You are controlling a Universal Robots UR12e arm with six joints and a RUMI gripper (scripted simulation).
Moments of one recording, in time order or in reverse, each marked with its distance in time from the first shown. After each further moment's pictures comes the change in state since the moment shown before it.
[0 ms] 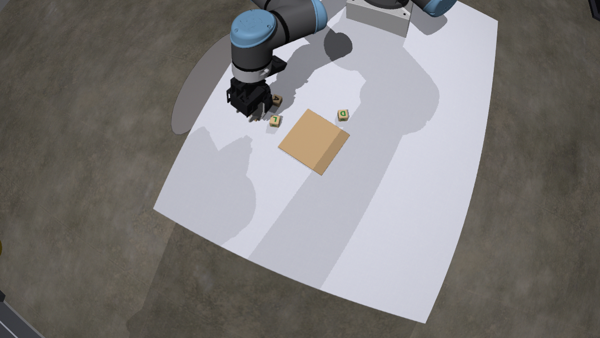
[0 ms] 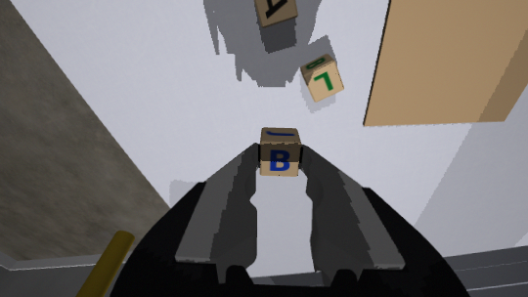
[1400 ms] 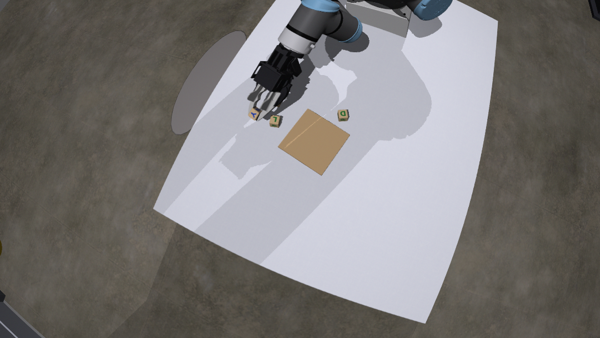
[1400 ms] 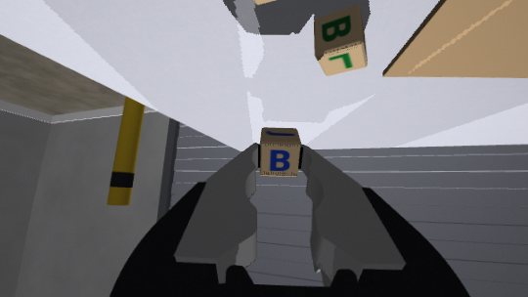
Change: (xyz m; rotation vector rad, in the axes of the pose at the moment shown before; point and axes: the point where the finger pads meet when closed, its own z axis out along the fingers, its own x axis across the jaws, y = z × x) arm 0.000 -0.002 -0.001 -0.739 0.000 -0.001
